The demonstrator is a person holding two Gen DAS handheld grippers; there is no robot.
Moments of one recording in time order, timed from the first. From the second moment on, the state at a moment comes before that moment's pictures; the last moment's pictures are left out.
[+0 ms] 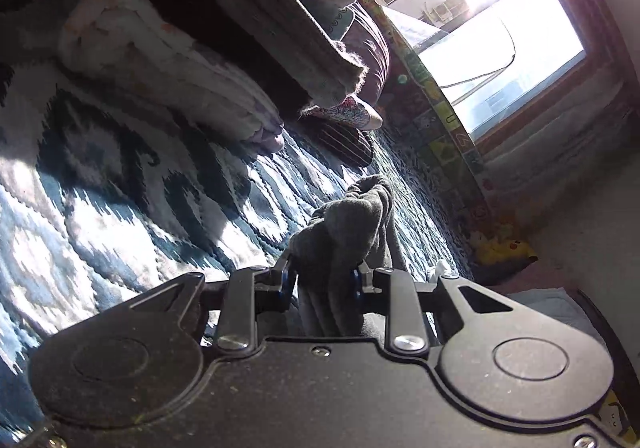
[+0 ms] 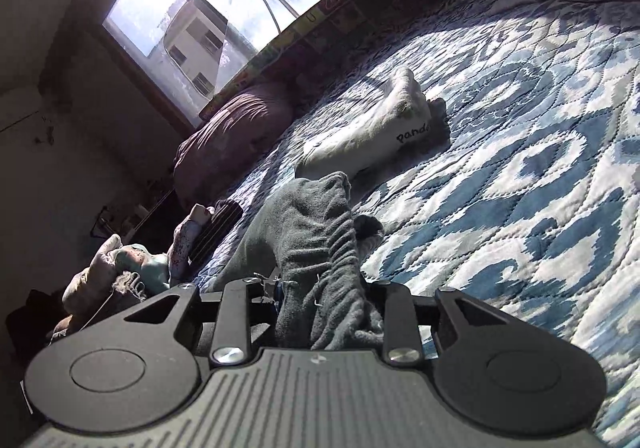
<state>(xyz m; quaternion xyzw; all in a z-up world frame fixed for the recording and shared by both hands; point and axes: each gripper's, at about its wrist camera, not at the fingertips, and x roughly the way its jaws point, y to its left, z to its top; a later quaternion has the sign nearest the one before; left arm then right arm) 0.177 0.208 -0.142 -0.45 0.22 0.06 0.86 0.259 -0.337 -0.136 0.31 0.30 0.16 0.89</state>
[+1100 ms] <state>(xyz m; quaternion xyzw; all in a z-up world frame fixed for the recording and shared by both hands) 0.267 0.193 -0.141 -0.37 0.28 0.03 0.89 0.342 -0.354 -0.146 0.29 0.34 0.11 0.89</state>
